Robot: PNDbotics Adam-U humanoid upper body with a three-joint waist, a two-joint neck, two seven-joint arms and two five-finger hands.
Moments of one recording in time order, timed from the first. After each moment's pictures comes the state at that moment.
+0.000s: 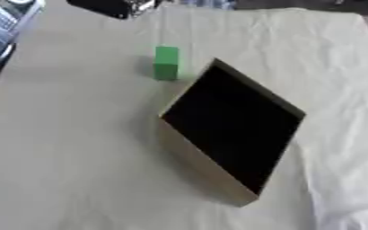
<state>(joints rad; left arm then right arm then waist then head) -1.22 0.53 -0.48 -1.34 -0.50 -0.01 -0.45 -0.28 -0.34 -0.12 -1.98 0.11 -0.31 -0.34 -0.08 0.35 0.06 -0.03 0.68</state>
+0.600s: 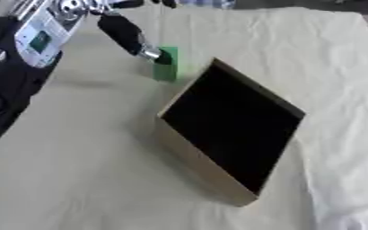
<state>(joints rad) -1.24 0.47 -0.45 -1.21 -0.62 -0.12 -0.64 -0.28 -0.34 -0.12 -1.98 0.10 -0.31 -0.33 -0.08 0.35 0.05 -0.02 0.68</state>
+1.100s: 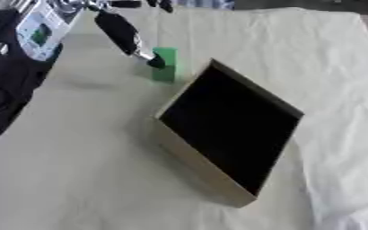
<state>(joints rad) -1.26 0.45 -0.41 -1.16 -0.69 -0.13 -0.73 -0.29 -0.34 -0.11 -1.98 0.10 -0.31 -0.32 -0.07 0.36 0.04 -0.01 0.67</state>
